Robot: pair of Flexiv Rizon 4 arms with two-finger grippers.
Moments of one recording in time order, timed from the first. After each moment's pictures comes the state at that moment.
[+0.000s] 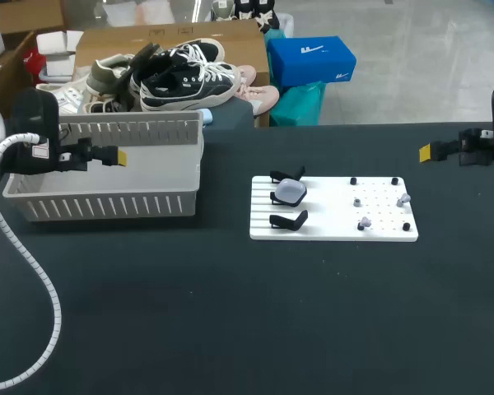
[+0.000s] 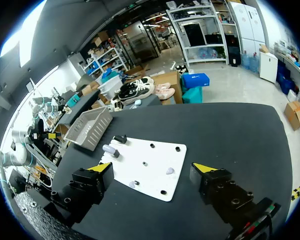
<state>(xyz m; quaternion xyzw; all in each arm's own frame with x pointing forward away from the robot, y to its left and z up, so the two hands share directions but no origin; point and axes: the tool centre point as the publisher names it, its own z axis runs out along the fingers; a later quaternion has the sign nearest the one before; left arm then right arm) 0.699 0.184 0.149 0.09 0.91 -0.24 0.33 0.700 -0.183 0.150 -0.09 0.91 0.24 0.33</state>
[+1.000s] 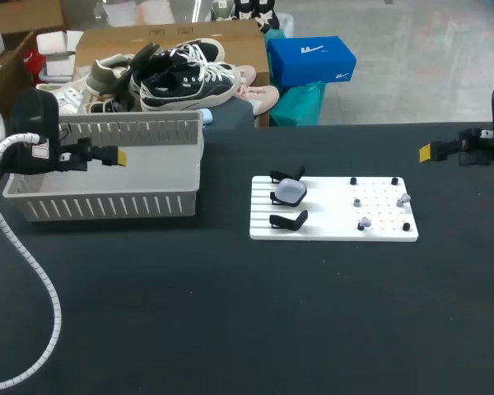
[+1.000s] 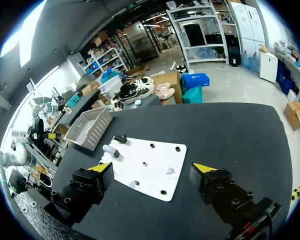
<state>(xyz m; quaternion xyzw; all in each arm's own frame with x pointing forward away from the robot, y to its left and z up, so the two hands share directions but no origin) 0.699 0.184 0.149 0.09 0.91 -0.24 0.33 0.700 -0.183 0.150 -0.09 0.91 0.24 0.33</state>
